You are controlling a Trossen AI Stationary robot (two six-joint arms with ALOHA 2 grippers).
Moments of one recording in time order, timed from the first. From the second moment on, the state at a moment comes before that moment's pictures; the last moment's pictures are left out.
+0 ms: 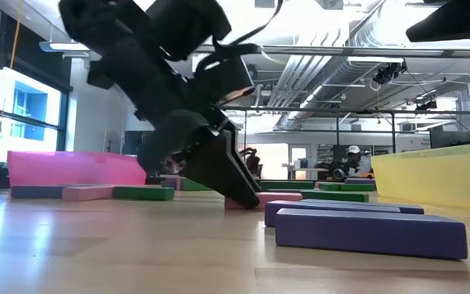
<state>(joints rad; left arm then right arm) -0.27 1.98 0.99 0.15 -0.21 0.04 0.93 1.59 0.89 -0.20 1.09 0.94</state>
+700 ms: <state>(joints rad) -0.60 1.58 1.02 -0.03 -0.60 -0.04 0.93 1.59 0.89 -0.20 1.09 0.94</state>
